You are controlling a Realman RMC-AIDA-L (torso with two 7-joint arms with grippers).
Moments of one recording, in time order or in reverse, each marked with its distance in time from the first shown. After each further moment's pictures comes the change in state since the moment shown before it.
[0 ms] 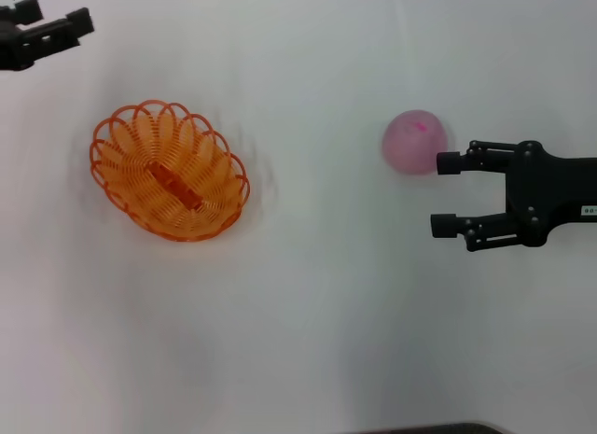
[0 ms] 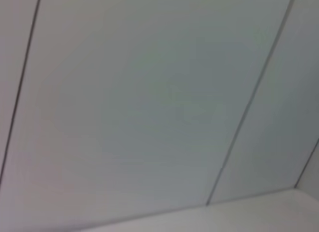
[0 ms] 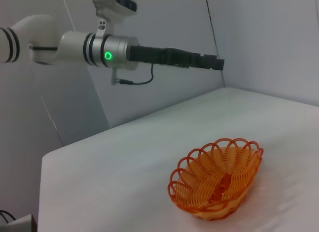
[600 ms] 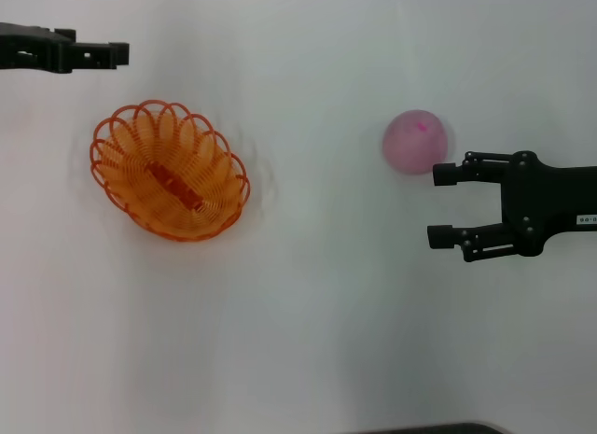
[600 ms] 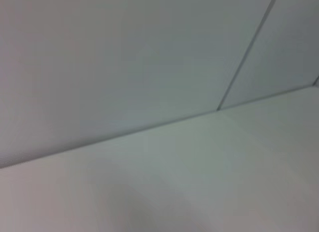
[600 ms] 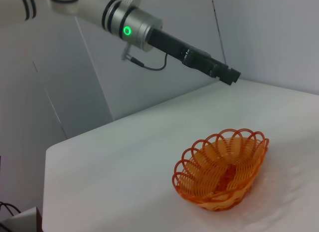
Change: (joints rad) left arm -0.137 0.039 0.168 0.115 0.363 0.001 -0.365; right arm 0.002 0.007 0.000 0.004 -0.029 0.005 -0.004
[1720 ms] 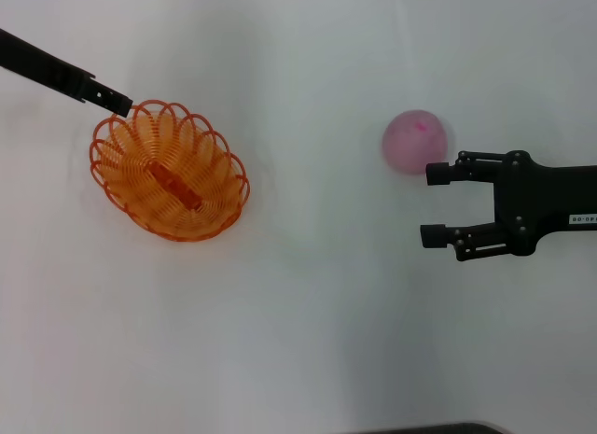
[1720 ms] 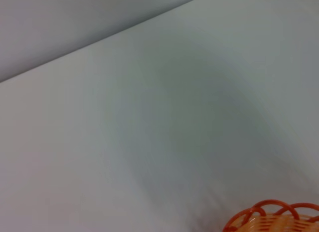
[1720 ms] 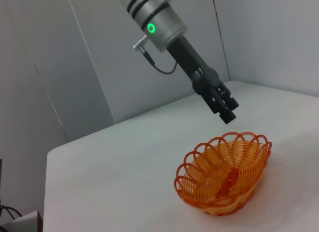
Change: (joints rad) left arm -0.253 0.069 0.150 -0.171 0.417 0.040 -0.254; right arm 0.006 0.009 0.004 0.007 -0.001 0.004 -0.004
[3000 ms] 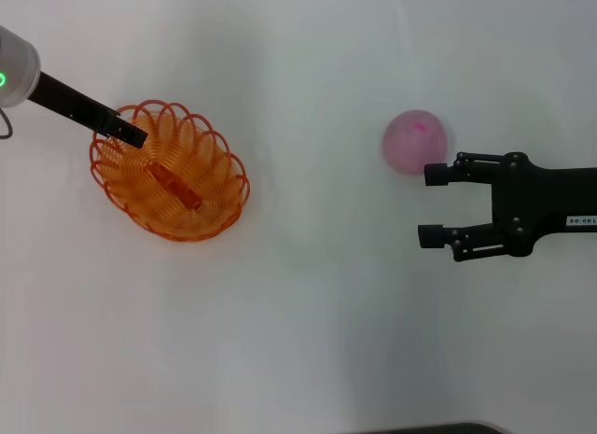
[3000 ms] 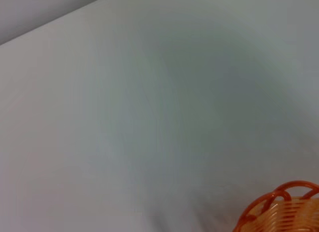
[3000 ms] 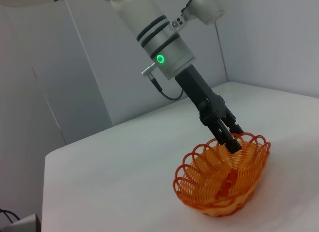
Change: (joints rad) left arm -0.012 -0.010 0.098 -0.191 0.003 -0.197 0.017; right arm -0.005 0.008 0.005 0.000 0.001 0.005 0.000
